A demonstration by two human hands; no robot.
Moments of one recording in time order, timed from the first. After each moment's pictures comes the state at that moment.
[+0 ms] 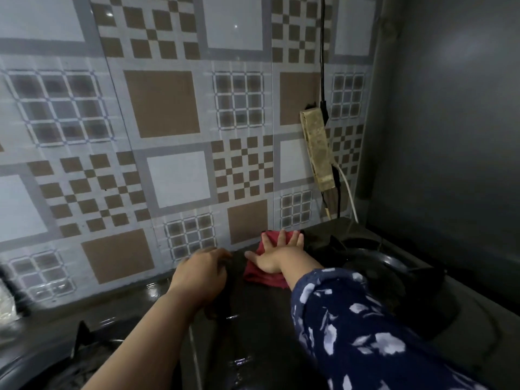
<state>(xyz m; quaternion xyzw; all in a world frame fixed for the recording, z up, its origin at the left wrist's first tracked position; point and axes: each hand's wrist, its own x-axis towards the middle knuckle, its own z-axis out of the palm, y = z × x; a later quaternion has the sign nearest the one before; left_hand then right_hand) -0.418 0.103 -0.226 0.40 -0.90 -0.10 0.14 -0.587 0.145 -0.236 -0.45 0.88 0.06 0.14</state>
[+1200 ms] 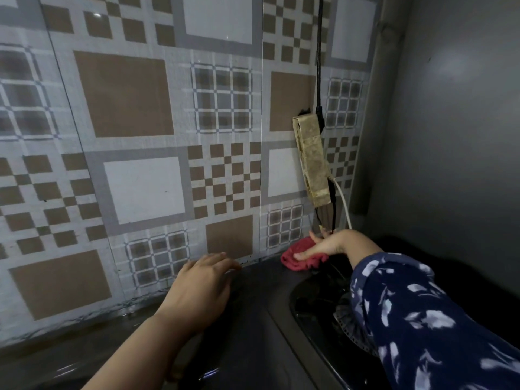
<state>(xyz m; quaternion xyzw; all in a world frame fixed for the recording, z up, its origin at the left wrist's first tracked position) -0.466 0.089 -0.227 0.28 -0.94 -0.08 0.17 -0.754 0.163 -0.213 -0.37 0.88 -0.01 0.30</state>
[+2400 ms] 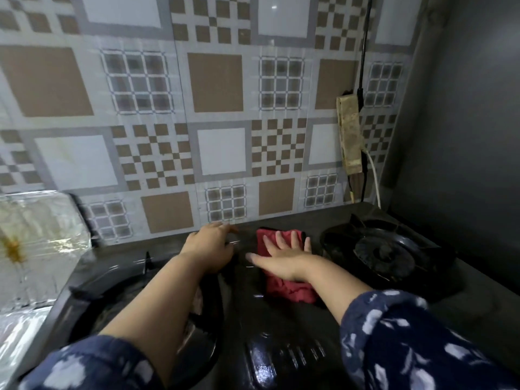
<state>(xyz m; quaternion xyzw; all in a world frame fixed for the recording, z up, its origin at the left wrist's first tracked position) -0.354 0.125 -0.217 0.42 -0.90 -0.10 0.11 -0.503 0.221 -0.232 -0.56 0.80 -0.02 0.21</state>
